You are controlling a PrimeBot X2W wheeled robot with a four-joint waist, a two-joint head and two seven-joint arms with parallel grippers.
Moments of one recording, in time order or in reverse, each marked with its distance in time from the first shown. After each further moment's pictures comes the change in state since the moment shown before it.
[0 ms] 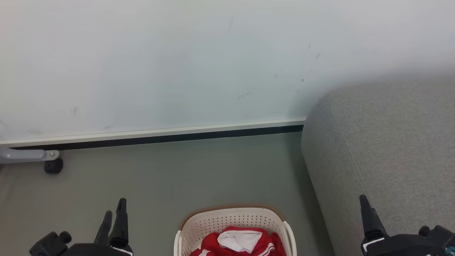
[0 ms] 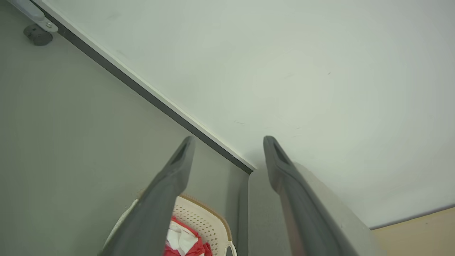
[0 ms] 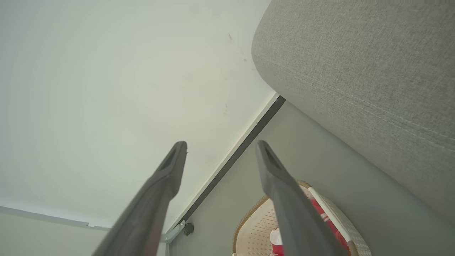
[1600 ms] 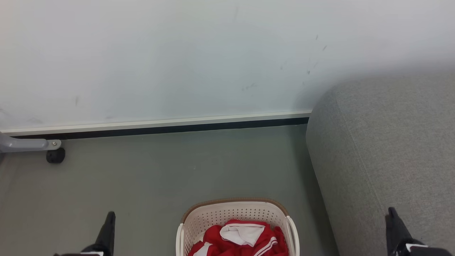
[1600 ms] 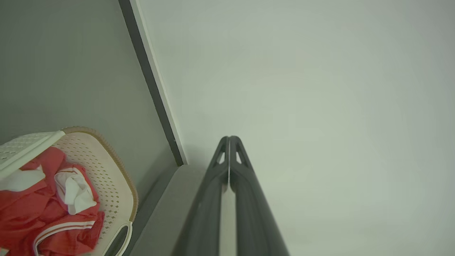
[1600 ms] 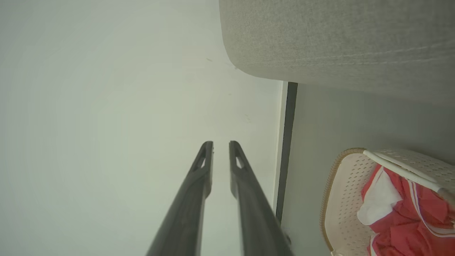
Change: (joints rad) left arm -0.035 -0.048 0.131 0.109 -0.576 -0.097 0.148; right arm -0.011 0.053 -0.216 0.056 0.496 0.076 0.149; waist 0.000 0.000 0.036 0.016
